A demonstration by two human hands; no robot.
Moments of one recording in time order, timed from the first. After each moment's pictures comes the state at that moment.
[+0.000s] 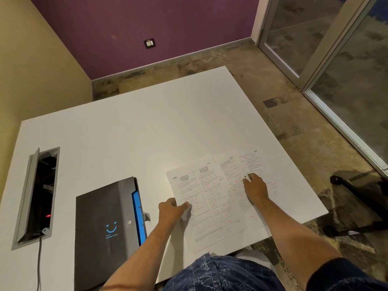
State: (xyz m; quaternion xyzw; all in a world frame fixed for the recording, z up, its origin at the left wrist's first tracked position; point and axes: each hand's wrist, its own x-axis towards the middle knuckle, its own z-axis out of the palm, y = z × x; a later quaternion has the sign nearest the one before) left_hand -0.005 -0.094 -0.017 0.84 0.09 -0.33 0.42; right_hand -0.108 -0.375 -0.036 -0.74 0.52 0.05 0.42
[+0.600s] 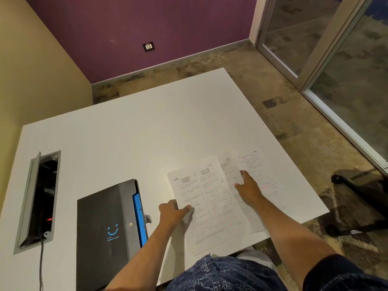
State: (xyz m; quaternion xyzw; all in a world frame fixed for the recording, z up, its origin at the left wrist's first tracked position) left_hand -0.005 -0.093 -0.011 0.86 0.05 -0.34 0.38; right_hand -0.106 -0.358 -0.025 -0.73 0.42 0.03 0.53
